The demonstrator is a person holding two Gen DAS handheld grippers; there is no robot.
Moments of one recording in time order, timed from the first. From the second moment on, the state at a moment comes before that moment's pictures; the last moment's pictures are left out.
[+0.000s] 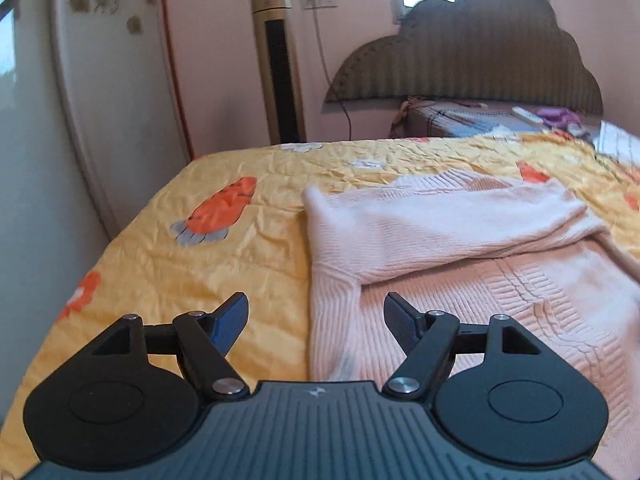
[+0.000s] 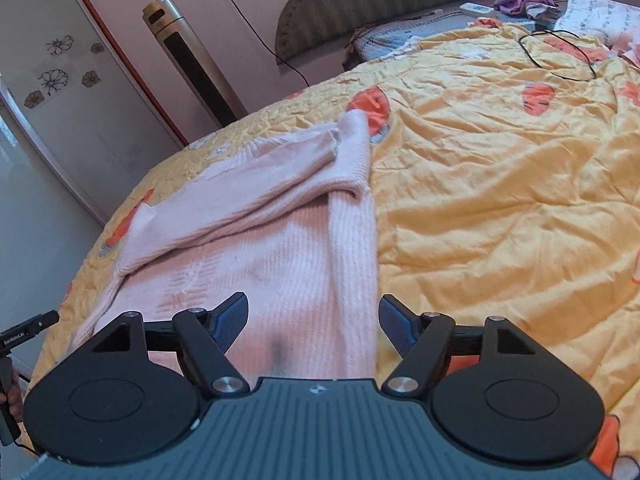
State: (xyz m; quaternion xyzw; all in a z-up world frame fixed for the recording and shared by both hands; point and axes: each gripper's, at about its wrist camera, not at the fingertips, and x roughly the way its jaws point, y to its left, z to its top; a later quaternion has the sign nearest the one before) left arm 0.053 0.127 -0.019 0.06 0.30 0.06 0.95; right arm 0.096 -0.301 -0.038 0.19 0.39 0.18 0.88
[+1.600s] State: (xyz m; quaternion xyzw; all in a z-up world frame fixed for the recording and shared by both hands) left arm 0.165 0.090 -0.089 0.24 0.30 0.13 0.91; right arm 0.292 -0.273 -0.090 0.34 0.43 0.18 0.82
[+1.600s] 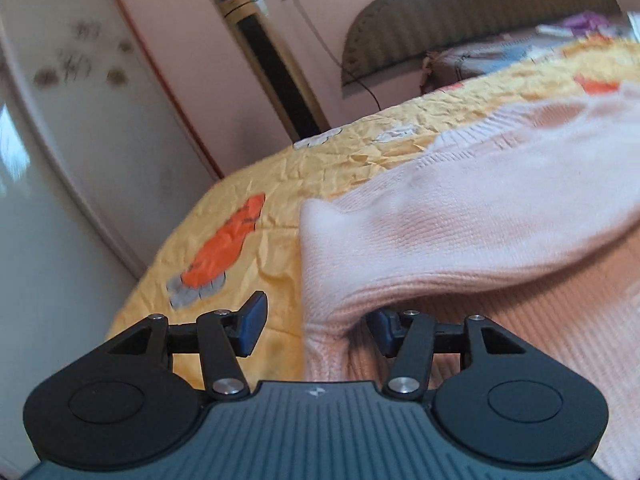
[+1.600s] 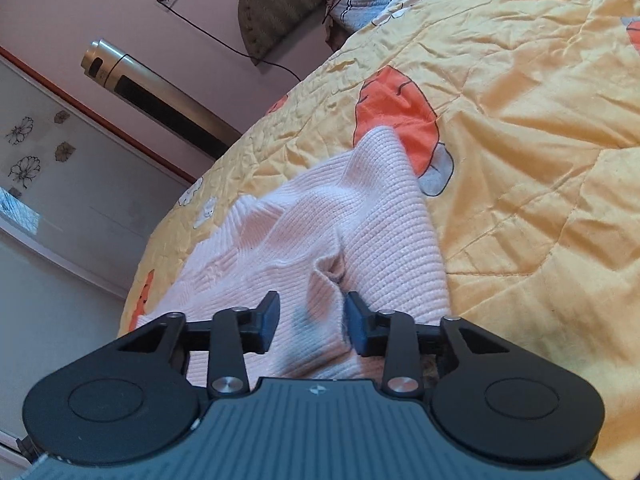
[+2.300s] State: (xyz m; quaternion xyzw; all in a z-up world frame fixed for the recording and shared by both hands) left arm 0.137 0.115 -0.077 0.20 0.30 0.17 0.92; right arm 0.286 -0.239 -0.075 0.20 0.43 0.18 0.86
